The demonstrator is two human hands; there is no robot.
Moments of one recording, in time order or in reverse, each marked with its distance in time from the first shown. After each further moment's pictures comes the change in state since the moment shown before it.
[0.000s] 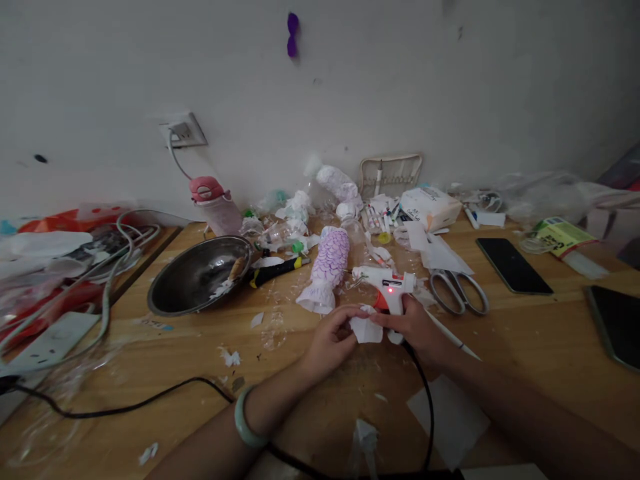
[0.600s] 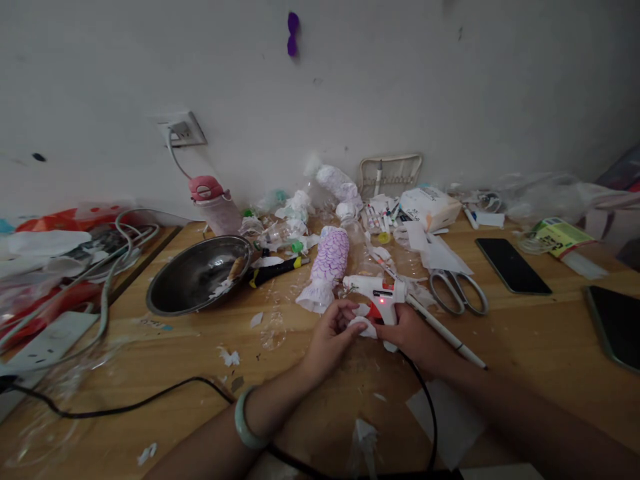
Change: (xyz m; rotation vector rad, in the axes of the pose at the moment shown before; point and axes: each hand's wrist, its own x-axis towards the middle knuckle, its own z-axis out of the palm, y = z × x) left_hand 0.001 0.002 0.010 -0.227 0.126 -0.212; right_hand 0.001 0.017 -0.005 -0.282 -0.087 -0.055
